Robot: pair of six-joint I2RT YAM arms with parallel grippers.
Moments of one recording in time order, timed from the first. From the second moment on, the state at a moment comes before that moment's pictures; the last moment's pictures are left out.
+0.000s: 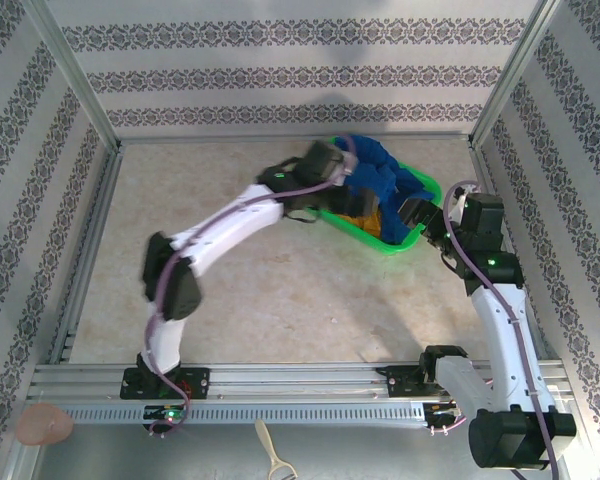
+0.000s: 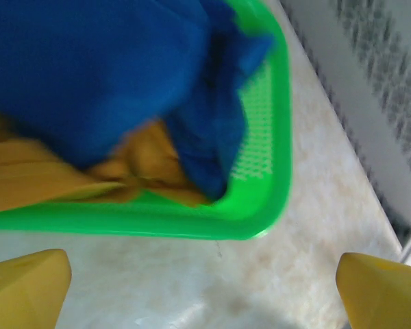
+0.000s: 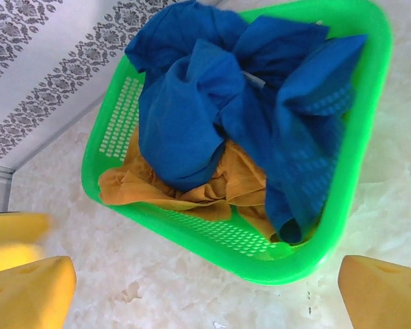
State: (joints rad) left arm -0.72 1.92 1.87 -0.68 0.16 -0.52; right arm -0.06 0.90 0.89 -0.63 -0.30 0.58
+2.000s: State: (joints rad) left arm -0.63 2.25 1.98 -0.22 0.26 -0.81; right arm -0.09 1.23 1.18 -0.71 -0.10 0.62
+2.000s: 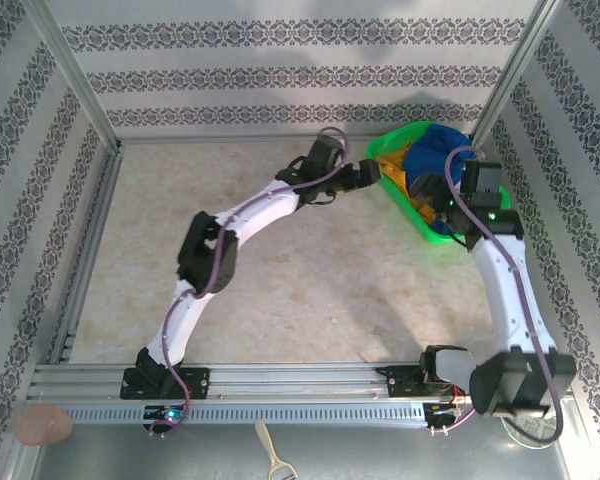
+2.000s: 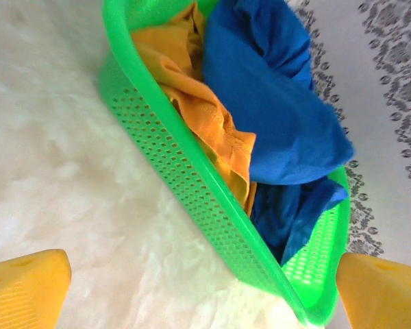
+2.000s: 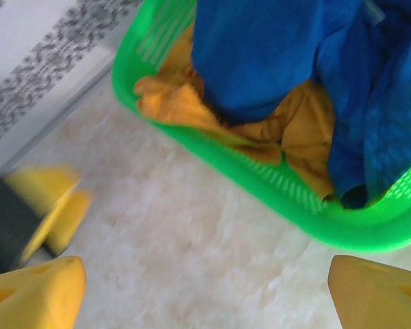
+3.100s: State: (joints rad) left arm -0.56 1.53 0.92 0.08 0.28 -0.84; right arm -0.11 2.15 1.96 -0.84 0.15 0.76
